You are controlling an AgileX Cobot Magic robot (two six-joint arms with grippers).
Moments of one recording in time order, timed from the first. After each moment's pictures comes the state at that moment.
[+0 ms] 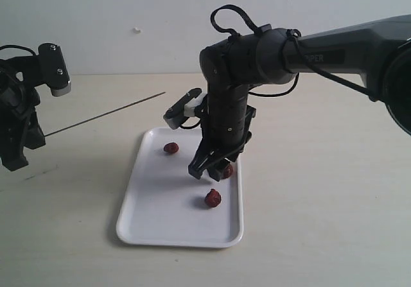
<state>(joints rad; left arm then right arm) -0.25 1.63 -1.11 0.02 0.84 0.91 0.46 2.27 -1.69 -0.06 1.00 -0.26</state>
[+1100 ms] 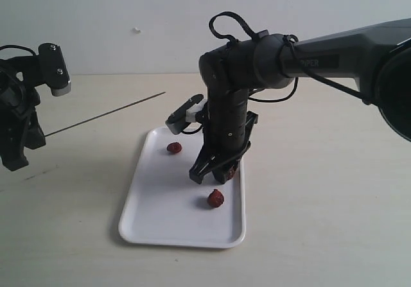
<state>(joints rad) -0.25 1.63 -1.11 0.02 0.84 0.91 0.46 2.29 -1.69 -0.06 1.02 -0.23</state>
